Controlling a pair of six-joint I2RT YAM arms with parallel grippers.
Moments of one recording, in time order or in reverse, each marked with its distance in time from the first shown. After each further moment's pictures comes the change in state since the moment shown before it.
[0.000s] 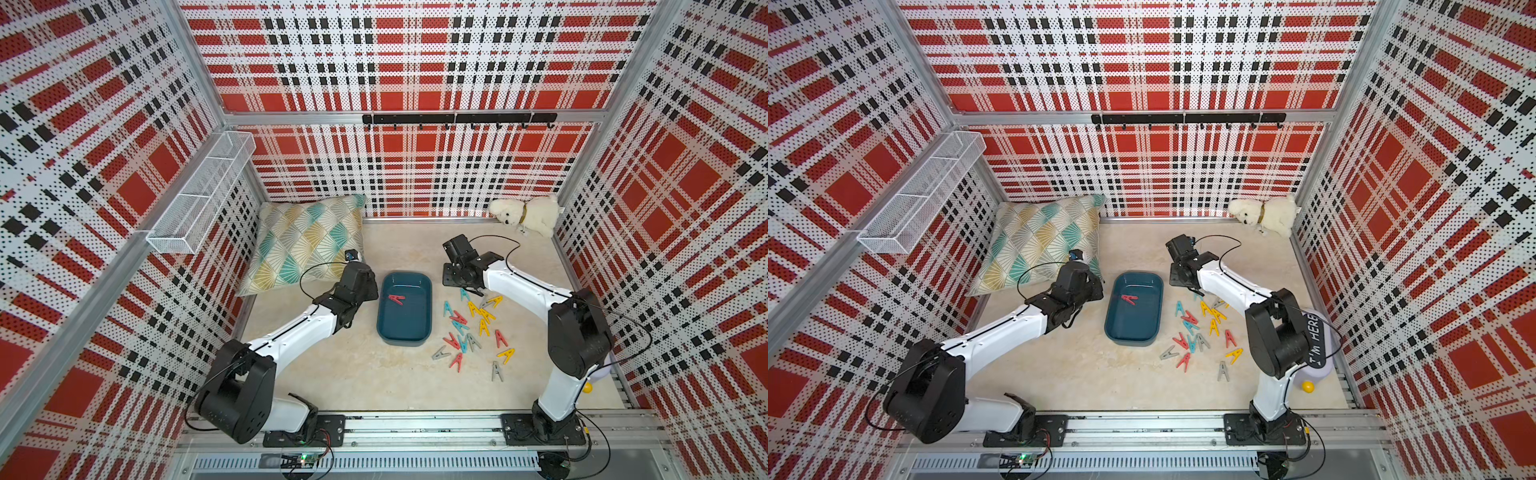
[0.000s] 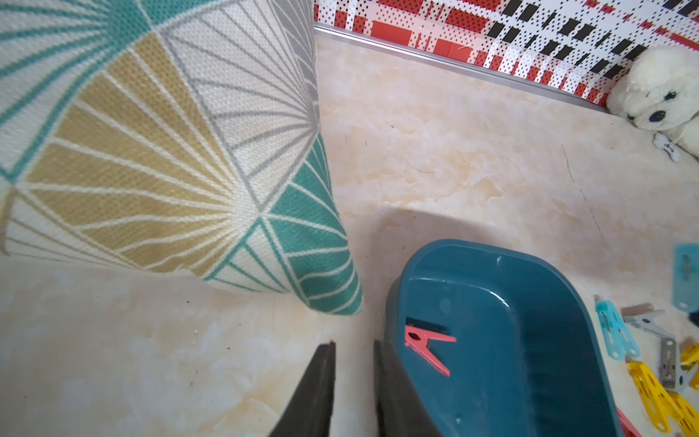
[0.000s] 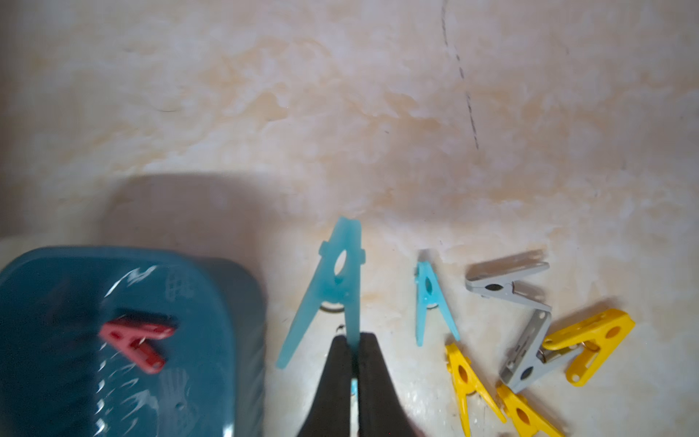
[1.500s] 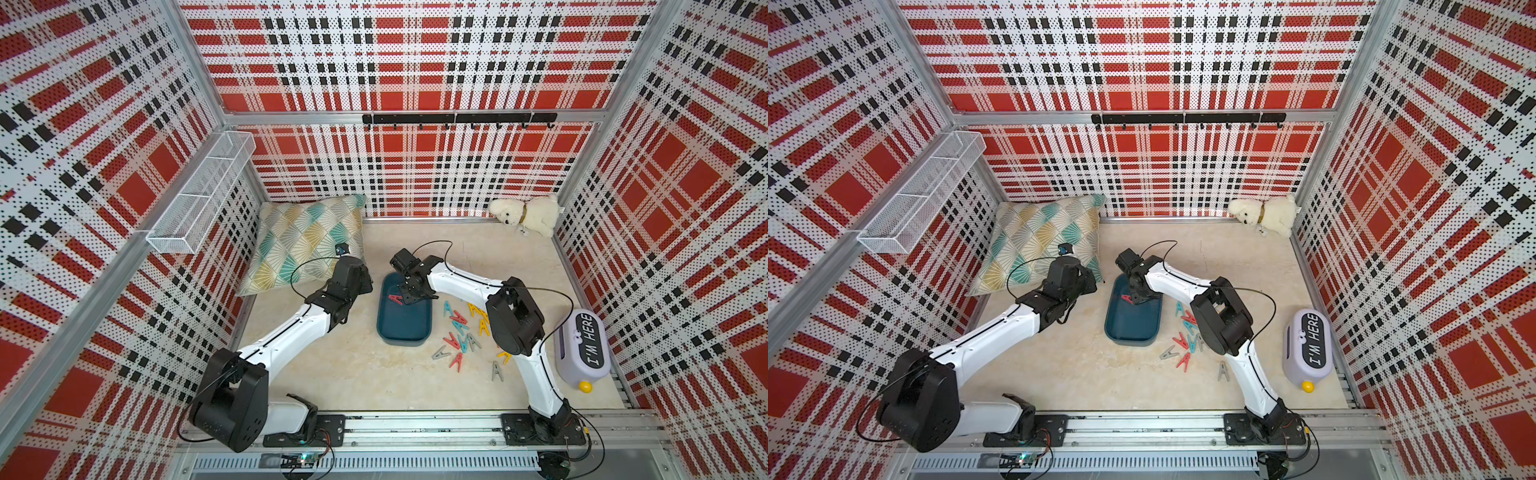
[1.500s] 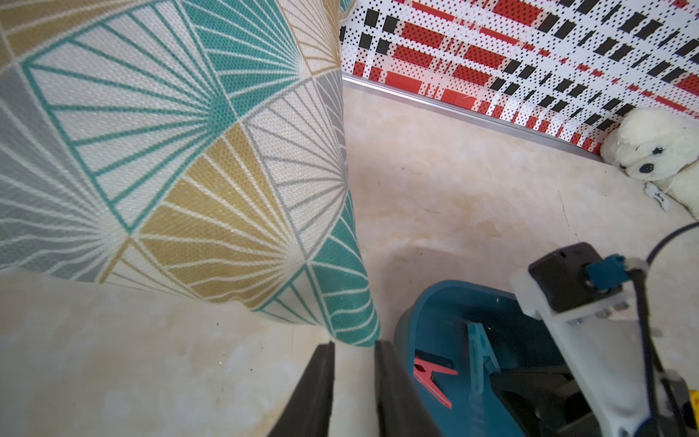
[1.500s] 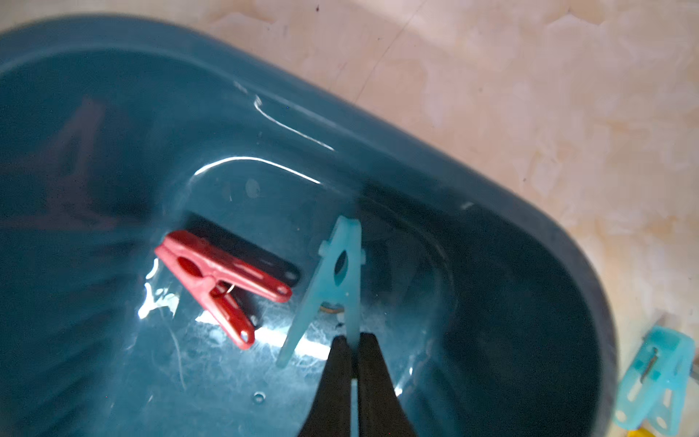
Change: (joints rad) left arm 0.040 -0.049 0.024 -0.008 -0.025 -0.004; right arm 0.202 0.444 0.398 -0.212 -0.015 -0.149
